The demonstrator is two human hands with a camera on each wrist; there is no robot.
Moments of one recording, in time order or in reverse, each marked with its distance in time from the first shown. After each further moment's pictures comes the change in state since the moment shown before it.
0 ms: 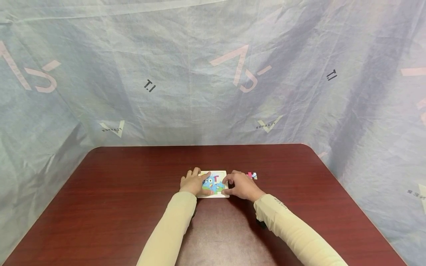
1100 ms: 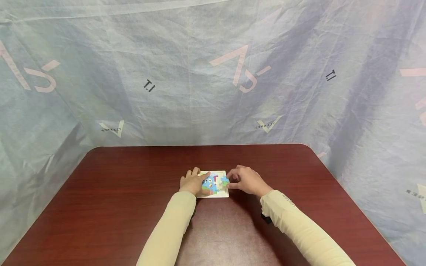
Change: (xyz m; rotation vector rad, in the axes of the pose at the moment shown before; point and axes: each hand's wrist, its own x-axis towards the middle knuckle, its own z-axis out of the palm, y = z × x) left_hand 0.000 0.002 -0.001 0.008 -0.017 -0.013; right_hand -0.004 0.005 -0.028 -0.002 0.000 -0.005
